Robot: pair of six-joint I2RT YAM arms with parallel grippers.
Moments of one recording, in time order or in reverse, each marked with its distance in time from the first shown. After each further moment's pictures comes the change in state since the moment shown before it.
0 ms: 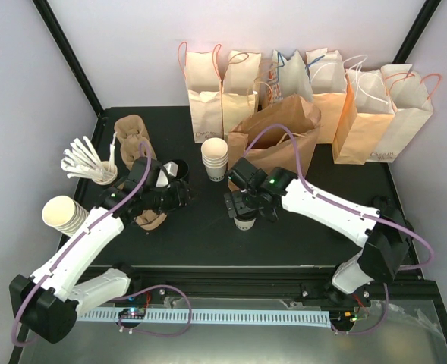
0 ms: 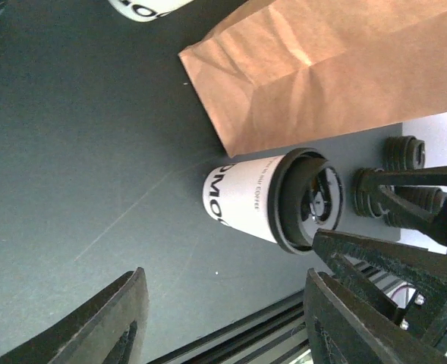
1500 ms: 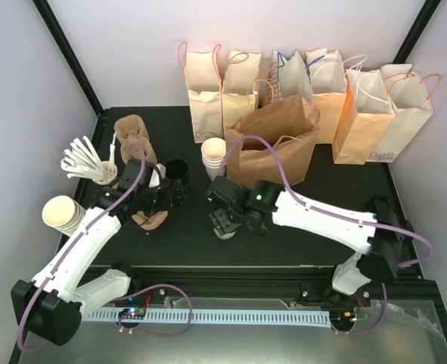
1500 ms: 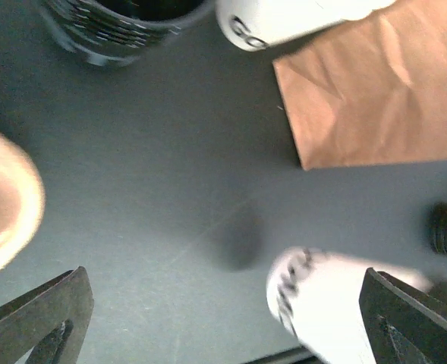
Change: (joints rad) left arm 0.074 -0.009 -0.001 -0.116 -0.118 0.096; right arm 0.180 0.062 0.099 -0.091 0.056 -0.041
